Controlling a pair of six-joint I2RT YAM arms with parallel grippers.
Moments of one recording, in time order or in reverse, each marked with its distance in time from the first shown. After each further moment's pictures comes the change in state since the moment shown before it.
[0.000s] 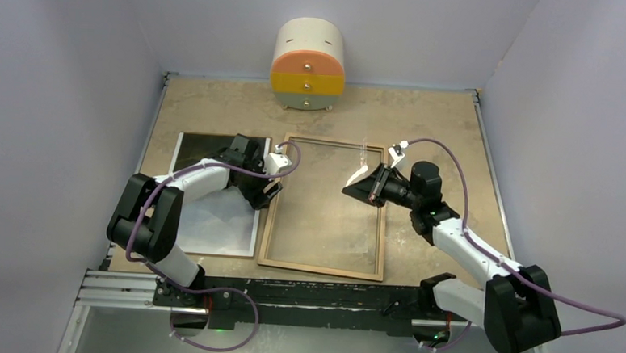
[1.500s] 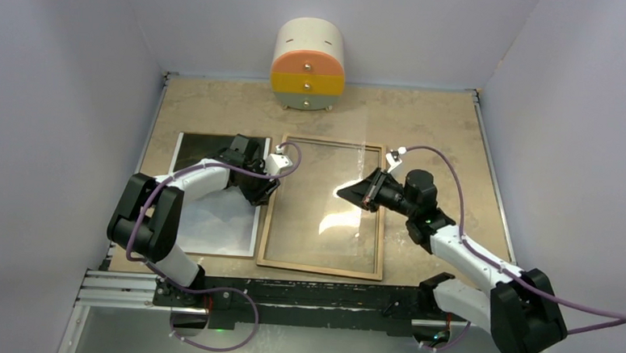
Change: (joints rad) left arm 0.001 0.002 -0.002 0.003 0.048 0.008; right arm 0.096 -0.025 -0.060 0.127 0.113 0.186
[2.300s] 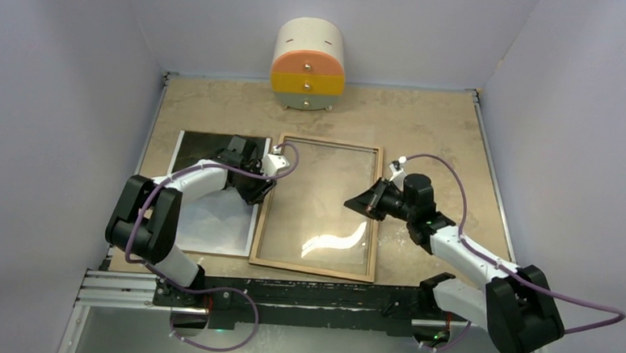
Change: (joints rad) left arm 0.013 -0.013 -0.014 0.000 -0.056 0.025; right arm -0.040 0.008 -0.037 -0.187 0.055 -0.172
